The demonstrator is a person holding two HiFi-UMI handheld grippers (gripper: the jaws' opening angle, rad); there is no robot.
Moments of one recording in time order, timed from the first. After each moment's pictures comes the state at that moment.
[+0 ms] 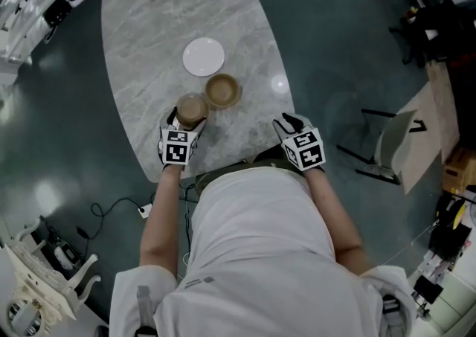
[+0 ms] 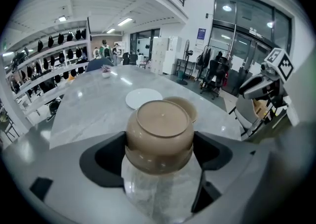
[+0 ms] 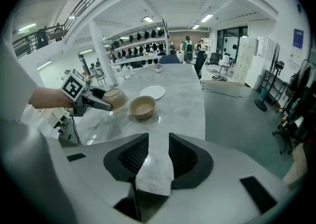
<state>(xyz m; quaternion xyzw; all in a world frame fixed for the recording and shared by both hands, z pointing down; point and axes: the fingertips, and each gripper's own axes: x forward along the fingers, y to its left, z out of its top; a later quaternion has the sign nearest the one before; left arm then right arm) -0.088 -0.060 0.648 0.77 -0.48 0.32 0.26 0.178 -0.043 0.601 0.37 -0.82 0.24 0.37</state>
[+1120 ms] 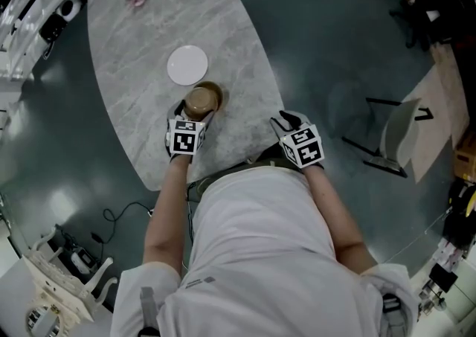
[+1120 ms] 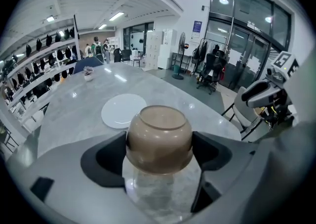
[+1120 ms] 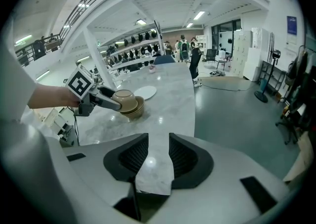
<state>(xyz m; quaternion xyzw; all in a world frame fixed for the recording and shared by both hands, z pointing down) -0.013 -0.115 0.649 0.77 -0.45 0.36 0.26 0.219 -0.063 0.614 0.38 -0.81 0.27 0.34</state>
